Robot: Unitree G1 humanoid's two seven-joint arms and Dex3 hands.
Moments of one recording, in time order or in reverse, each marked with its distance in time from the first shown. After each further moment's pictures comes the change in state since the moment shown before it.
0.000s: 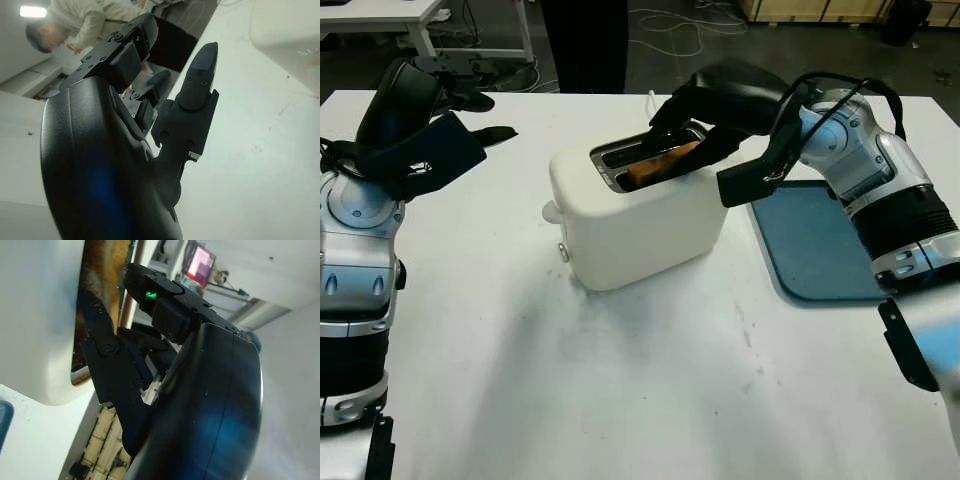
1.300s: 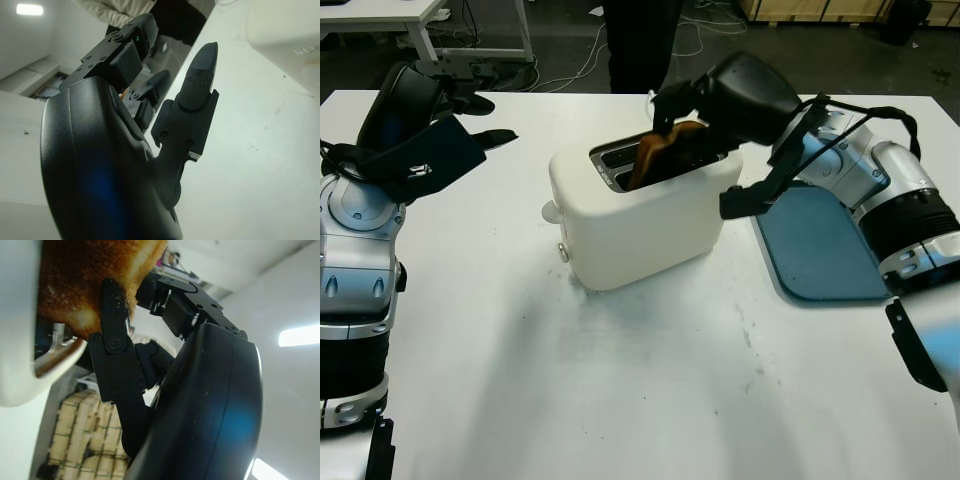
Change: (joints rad) left arm 0.008 -0.001 0.000 -0.005 -0.003 0.011 0.000; right arm -0.026 -0.022 0.000 0.134 -0.182 -0.115 -0.484
